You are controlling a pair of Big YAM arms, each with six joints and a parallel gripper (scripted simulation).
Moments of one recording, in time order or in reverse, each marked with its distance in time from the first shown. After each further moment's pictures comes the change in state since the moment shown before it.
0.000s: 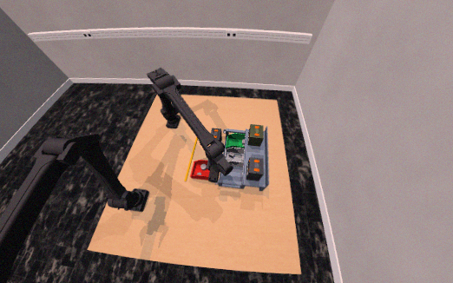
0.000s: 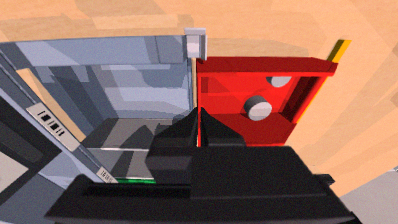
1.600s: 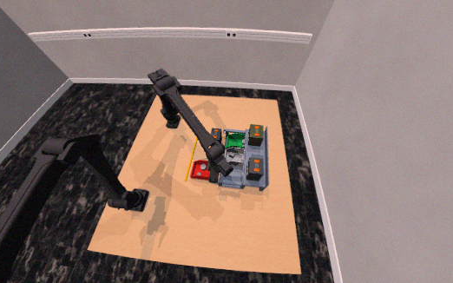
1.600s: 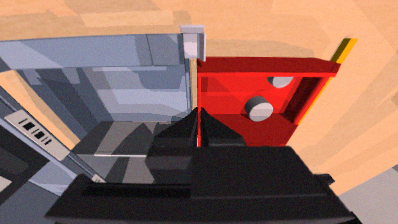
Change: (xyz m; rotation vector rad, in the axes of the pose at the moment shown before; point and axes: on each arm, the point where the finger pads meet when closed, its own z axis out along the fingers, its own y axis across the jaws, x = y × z) left arm 0.001 -0.002 0.010 0.014 0.012 0.000; right arm 0.000 0.000 0.000 0.000 0.000 0.000
